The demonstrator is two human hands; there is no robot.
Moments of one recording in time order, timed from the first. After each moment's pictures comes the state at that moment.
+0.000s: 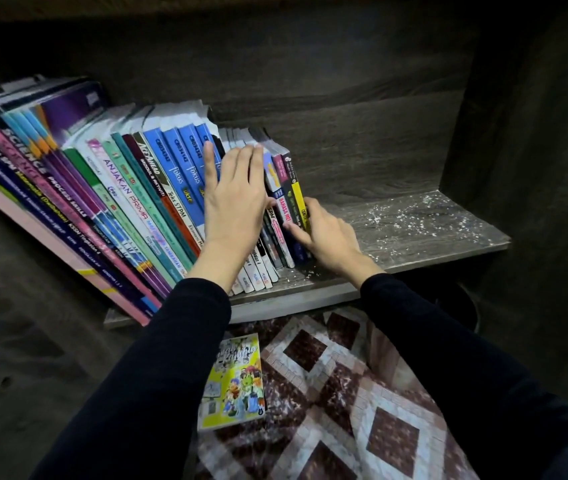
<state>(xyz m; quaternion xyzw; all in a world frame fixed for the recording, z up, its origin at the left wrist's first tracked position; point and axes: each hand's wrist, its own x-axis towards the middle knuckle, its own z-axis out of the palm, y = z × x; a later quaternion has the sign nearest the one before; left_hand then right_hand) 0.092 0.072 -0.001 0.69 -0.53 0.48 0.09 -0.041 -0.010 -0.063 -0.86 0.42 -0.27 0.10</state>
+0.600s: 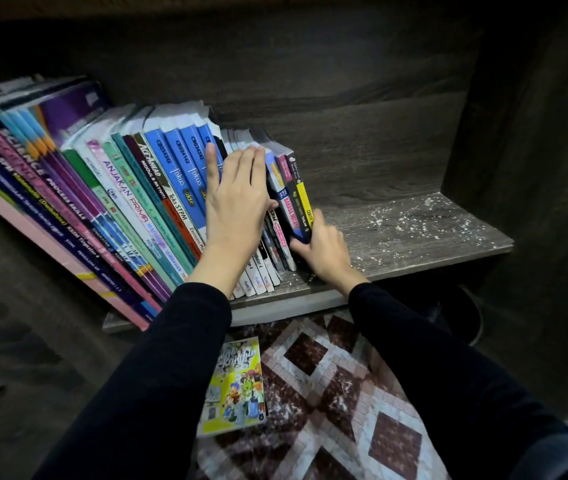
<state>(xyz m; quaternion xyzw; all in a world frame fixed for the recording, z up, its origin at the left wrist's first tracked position) 0.094 0.070 -0.003 0.67 -0.56 0.47 0.15 -0.025 -0.010 -0.085 -0.80 0.47 -0.32 0.18</state>
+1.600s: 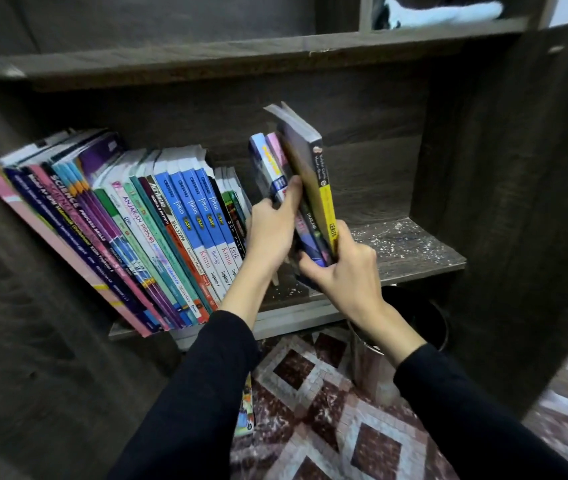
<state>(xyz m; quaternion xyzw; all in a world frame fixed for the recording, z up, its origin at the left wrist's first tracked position) -0.006 0.107 0.046 0.63 -0.43 -0.24 0.60 -0.113 0.092 -0.012 -0.75 0.34 -0.56 0.07</state>
